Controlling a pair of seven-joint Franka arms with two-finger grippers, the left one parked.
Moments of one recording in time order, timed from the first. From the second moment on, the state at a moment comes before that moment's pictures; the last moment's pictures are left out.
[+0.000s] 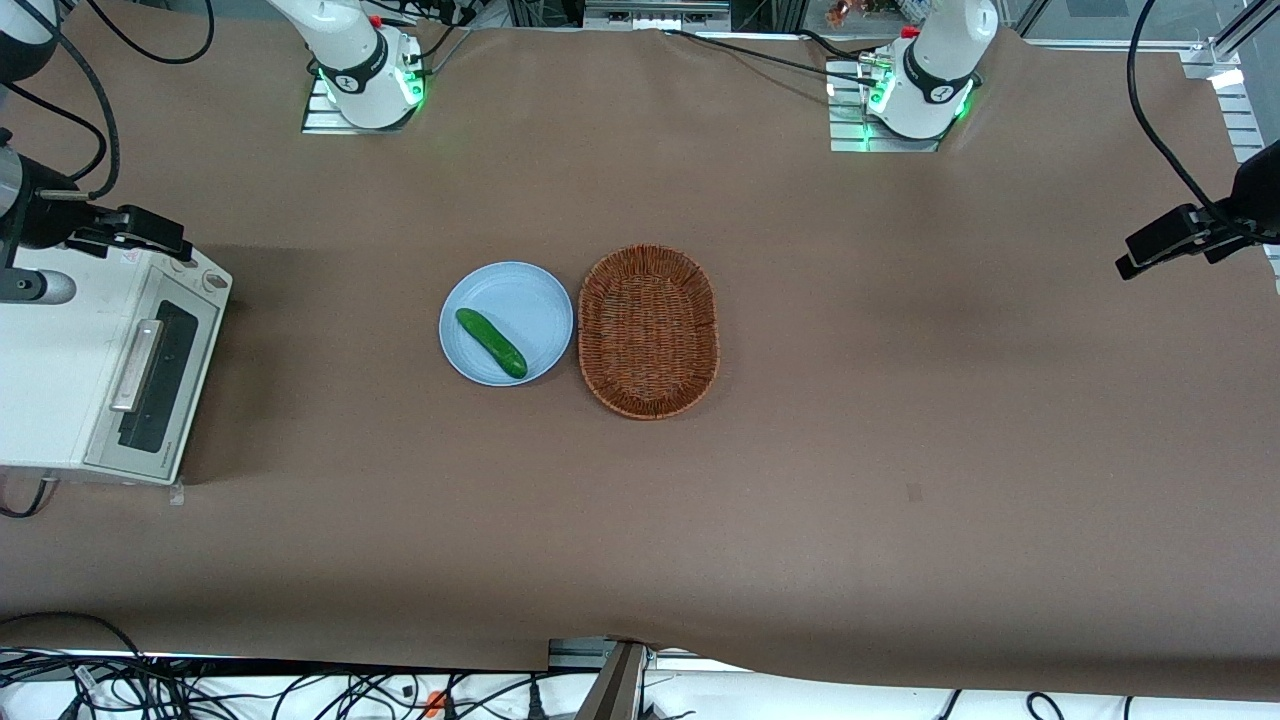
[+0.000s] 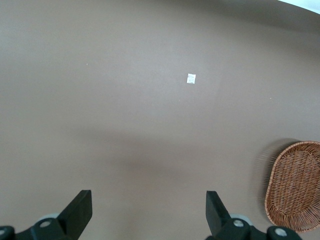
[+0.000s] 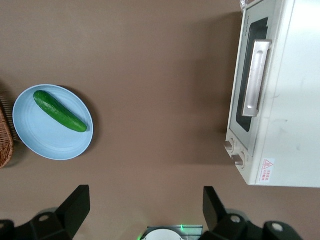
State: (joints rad) arm -0.02 0.13 0.02 -1.50 0.01 1.44 0.03
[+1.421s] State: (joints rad) arm 0.03 0.40 0.02 -1.56 -0.15 1.50 0.03
